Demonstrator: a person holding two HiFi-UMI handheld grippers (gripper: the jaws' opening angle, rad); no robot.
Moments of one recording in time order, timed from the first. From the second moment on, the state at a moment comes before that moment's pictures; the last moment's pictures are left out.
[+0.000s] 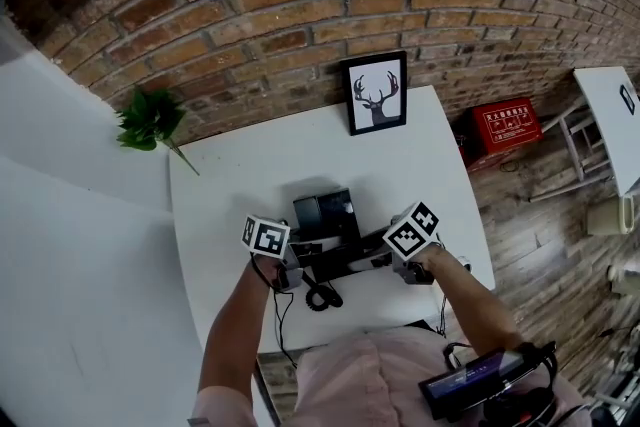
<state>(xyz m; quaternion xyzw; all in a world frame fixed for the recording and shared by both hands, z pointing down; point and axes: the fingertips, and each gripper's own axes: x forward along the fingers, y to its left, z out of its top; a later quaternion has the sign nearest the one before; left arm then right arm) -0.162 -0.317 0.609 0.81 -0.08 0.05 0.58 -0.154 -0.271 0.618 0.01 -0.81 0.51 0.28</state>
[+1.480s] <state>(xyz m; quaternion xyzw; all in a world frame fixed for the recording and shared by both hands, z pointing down) -0.174 -0.317 0.618 0.81 -0.20 0.19 0.52 -0.147 -0.296 0.625 0.08 -0.83 0.49 0.24</state>
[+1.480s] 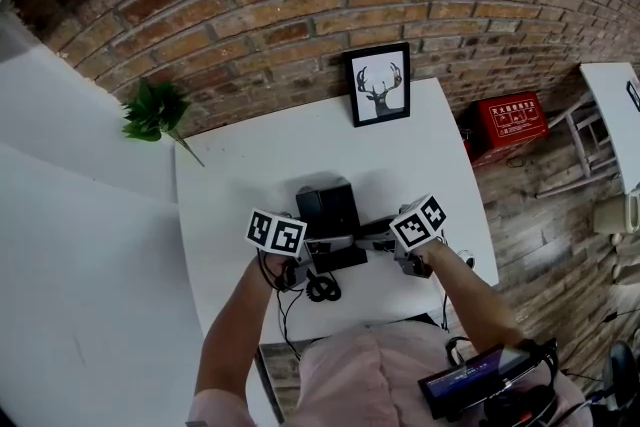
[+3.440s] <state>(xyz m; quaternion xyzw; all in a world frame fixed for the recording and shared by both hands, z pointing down) -0.267 -0.286 0.253 0.79 -0.60 -0.02 -0.08 -0.161 -0.300 0.291 0.43 -0.90 -0.04 -0.01</state>
